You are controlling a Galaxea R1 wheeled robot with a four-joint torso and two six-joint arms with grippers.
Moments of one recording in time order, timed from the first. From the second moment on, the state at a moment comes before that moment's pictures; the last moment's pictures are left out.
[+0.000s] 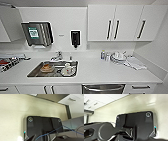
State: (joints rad) left arm 1.50 2.17 -1.64 0.00 -0.21 0.00; right arm -1.43 2.04 -1.41 0.05 0.04 -0.03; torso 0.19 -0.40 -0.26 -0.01
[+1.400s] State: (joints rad) left arm 1.47 1.70 -1.08 0.12 -0.37 -0.06; right arm -1.31 1.97 -1.33 0.08 0.05 0.02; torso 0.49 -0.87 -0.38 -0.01
